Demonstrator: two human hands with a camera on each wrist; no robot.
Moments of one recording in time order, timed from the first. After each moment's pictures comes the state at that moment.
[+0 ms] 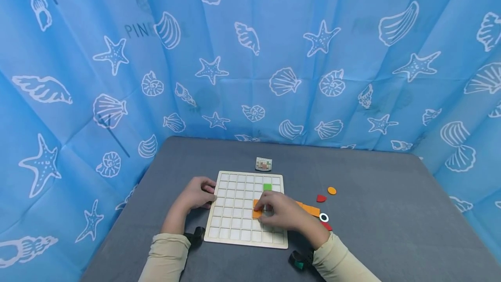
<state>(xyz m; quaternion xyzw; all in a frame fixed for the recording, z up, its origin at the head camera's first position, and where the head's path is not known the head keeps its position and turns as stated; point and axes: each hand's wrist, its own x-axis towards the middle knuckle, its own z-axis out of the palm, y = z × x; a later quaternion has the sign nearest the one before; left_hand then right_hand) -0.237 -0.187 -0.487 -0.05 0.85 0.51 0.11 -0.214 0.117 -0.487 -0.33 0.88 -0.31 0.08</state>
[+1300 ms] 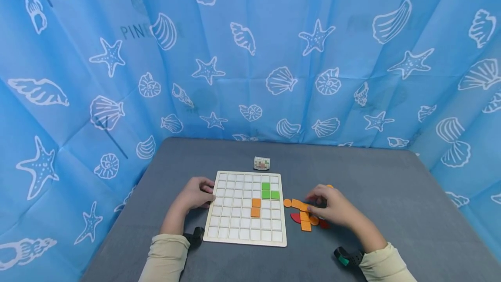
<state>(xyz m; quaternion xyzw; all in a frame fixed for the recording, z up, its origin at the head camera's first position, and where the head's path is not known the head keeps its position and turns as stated) -0.237 -0.188 -0.489 -0.04 0.85 0.50 0.11 -0.202 0.248 -0.477 -0.23 0.92 -0.32 0.03</state>
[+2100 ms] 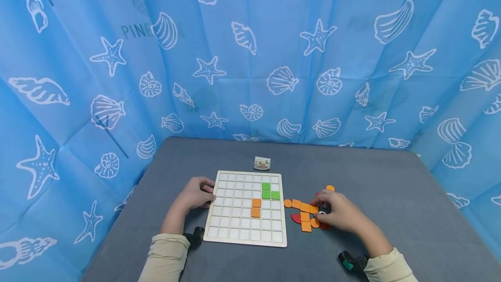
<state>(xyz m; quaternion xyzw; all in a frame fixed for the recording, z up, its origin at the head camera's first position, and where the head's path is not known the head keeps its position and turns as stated) -0.235 -0.186 -0.484 -0.05 0.85 0.51 0.12 -0.197 0.259 -0.481 -0.20 0.93 -0.29 0.08</state>
